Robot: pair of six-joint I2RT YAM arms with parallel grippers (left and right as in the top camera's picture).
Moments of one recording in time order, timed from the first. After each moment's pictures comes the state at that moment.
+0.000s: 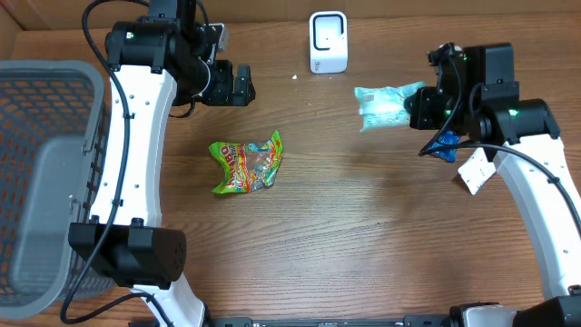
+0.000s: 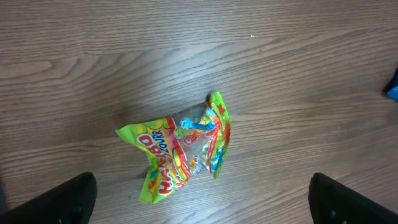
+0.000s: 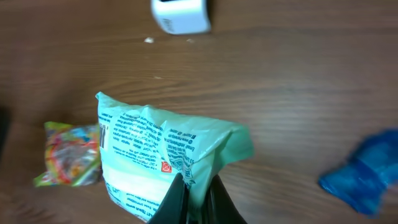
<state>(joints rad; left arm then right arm) -0.09 1.90 2.09 -1.42 0.21 -0.05 0.12 1.51 1.39 -0.80 -0.29 0.16</state>
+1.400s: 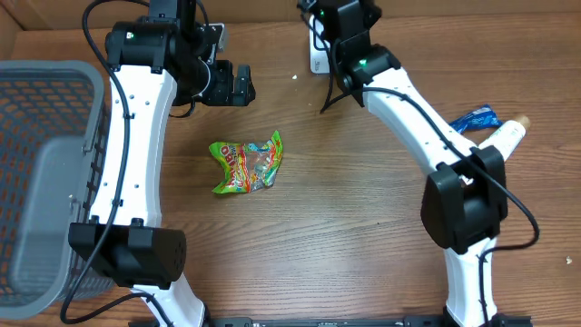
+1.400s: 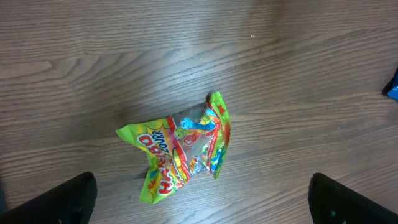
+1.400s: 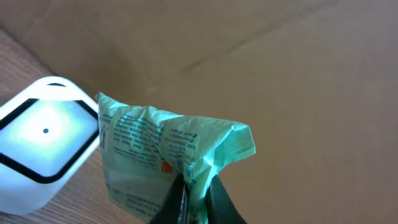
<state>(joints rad) -0.09 1.90 2.09 -1.42 0.20 -0.05 0.46 2.20 1.96 -0.17 0.58 -0.80</state>
